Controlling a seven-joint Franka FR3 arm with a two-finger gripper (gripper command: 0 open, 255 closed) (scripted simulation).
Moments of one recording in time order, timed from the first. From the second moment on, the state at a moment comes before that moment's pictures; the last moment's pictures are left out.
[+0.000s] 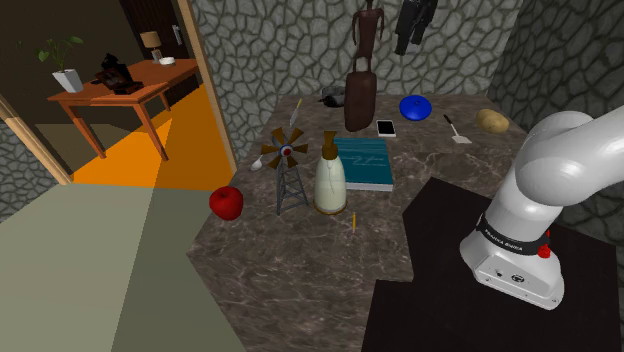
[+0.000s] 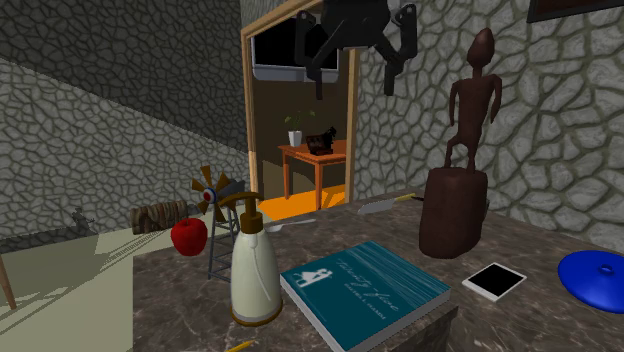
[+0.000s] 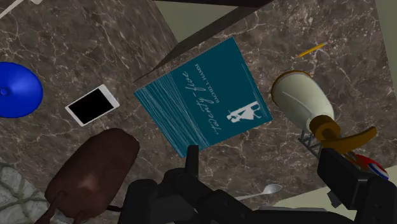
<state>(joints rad) -0.01 -0.78 -0.05 -2.29 -0.08 1.67 -0.11</state>
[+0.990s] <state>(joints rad) 0.01 -0.49 0.13 -2.32 0.06 1.88 0.24</state>
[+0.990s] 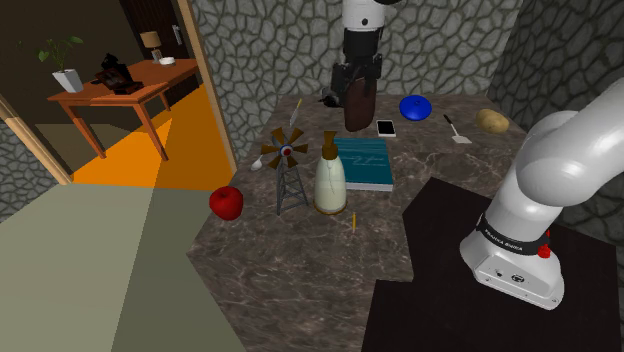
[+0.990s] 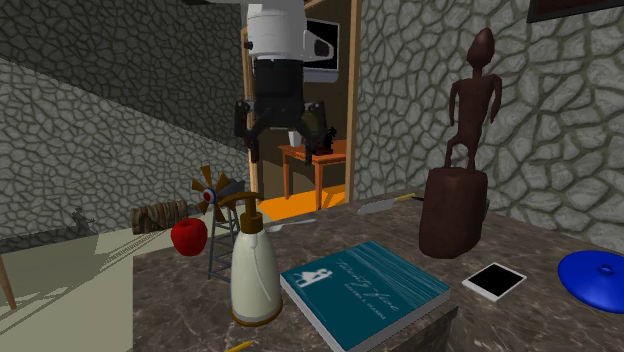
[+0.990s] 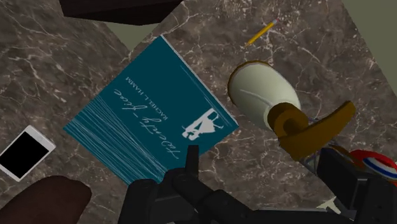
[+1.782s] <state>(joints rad) 0.03 -0.25 0.22 -2.32 0.12 2.06 0.43</state>
